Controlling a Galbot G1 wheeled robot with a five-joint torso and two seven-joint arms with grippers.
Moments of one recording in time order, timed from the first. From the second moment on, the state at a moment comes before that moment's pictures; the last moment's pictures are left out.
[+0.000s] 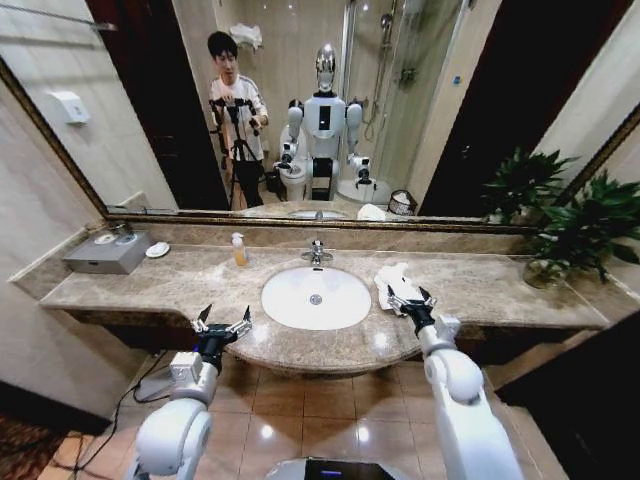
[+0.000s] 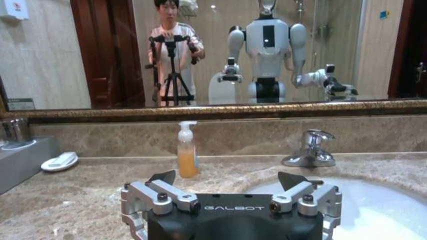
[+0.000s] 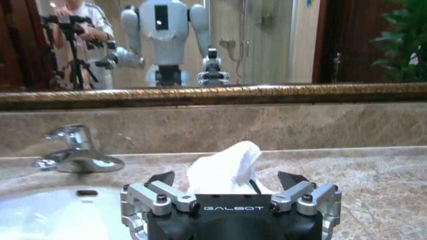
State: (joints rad) left arm 1.68 -1.40 -0.62 -2.34 -0.15 0.32 -0.09; right arm -1.16 1.38 0.58 1.83 0.22 -0.39 0.00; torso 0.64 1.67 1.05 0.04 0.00
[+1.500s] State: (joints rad) left arm 1.68 -1.40 -0.62 -2.34 -0.15 0.32 -0.09; right arm -0.89 1.39 0.47 1.39 0.23 -0.35 0.06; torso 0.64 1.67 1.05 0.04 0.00
